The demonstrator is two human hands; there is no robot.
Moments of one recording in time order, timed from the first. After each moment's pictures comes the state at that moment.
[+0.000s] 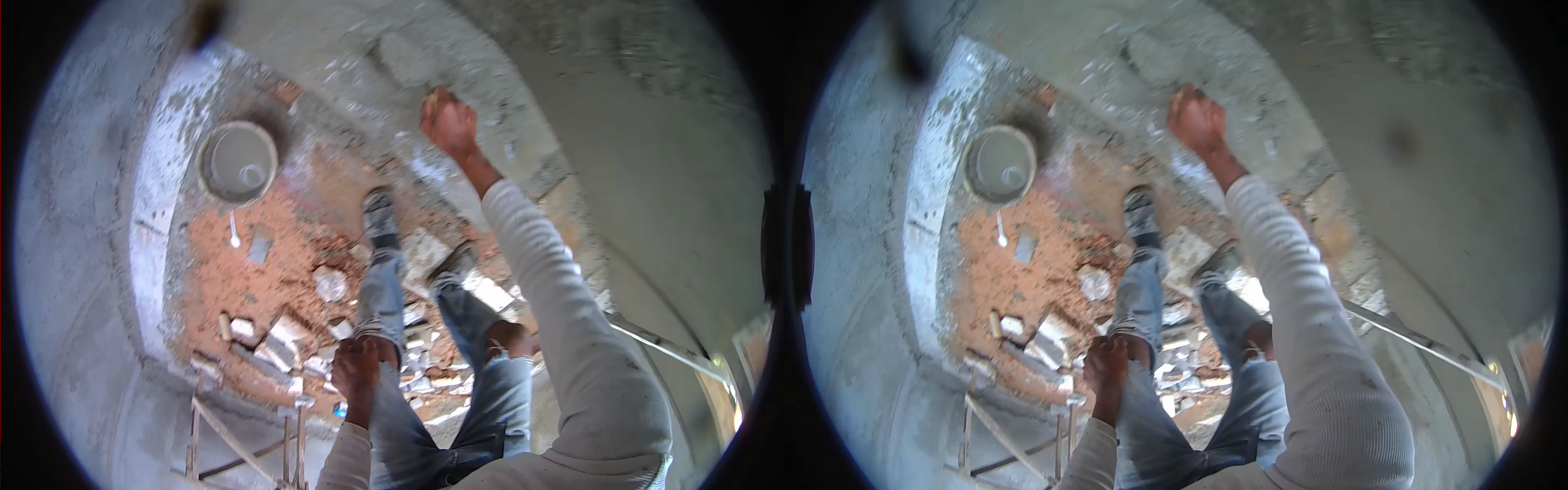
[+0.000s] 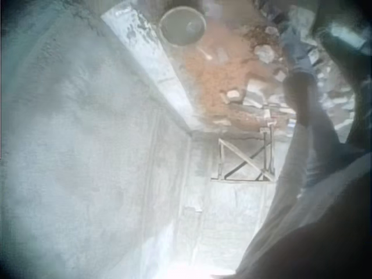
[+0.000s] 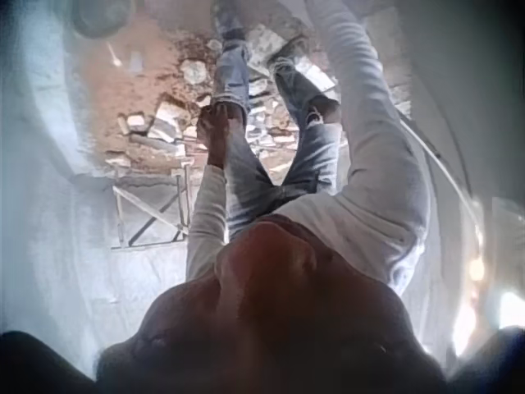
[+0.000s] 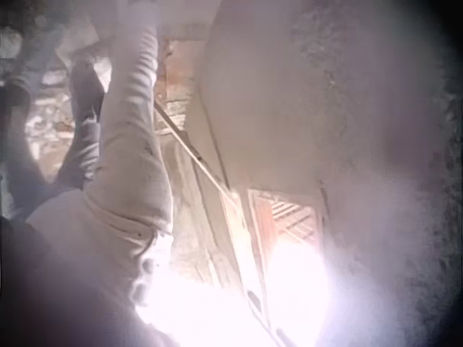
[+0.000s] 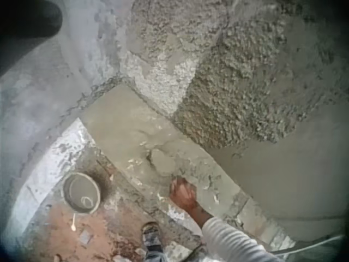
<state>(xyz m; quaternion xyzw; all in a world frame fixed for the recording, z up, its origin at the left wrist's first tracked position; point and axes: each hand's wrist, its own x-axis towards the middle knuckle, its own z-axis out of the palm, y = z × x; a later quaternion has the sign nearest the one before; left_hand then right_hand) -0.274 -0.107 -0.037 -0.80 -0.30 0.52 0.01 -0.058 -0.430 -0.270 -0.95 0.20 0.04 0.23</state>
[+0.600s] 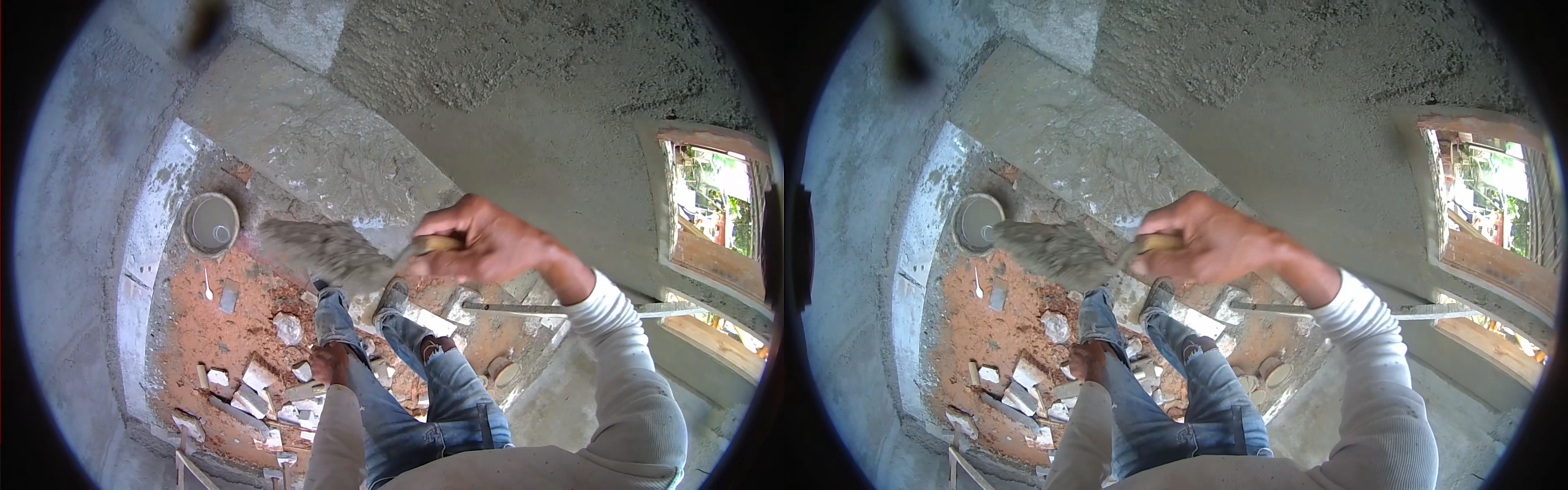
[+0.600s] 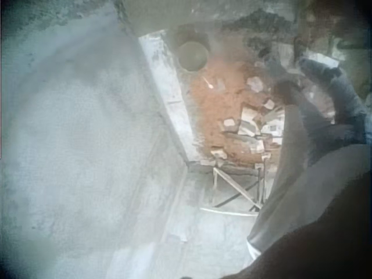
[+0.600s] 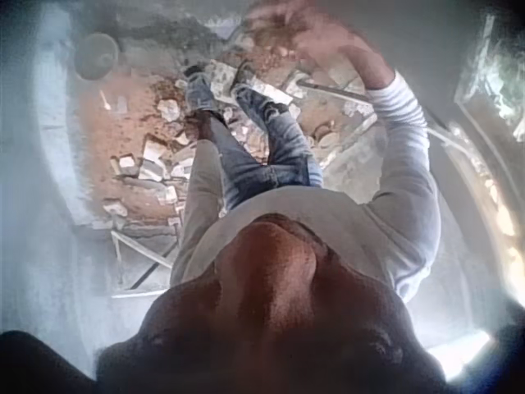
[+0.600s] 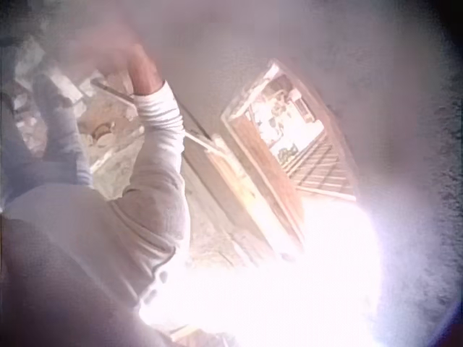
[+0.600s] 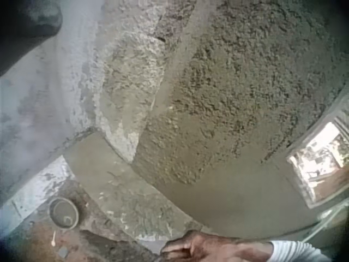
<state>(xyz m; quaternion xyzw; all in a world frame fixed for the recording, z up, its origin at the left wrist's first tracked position) -0.356 -0.167 -0.061 -0.86 -0.27 0.43 0.04 -0.142 -0.520 0.231 -0.77 0.01 0.34 0.54</state>
